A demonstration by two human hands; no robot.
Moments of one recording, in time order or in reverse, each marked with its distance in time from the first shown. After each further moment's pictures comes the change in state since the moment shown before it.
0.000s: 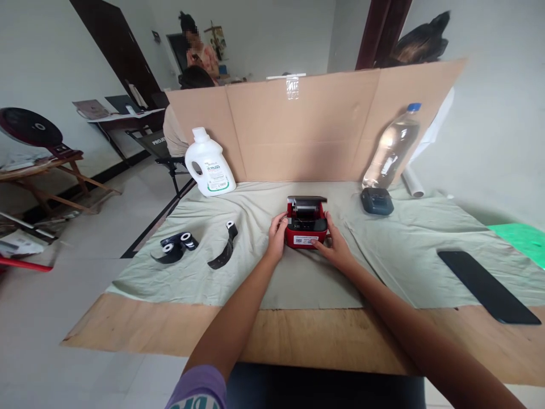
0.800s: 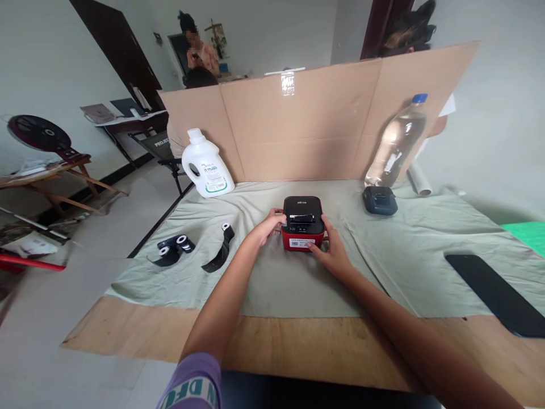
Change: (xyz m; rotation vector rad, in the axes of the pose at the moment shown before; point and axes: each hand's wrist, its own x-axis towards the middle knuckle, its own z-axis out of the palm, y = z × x) left_hand 0.043 0.055 -0.004 0.235 -0.223 -0.557; right_hand -0.004 -0.008 0.005 0.062 0.068 0.019
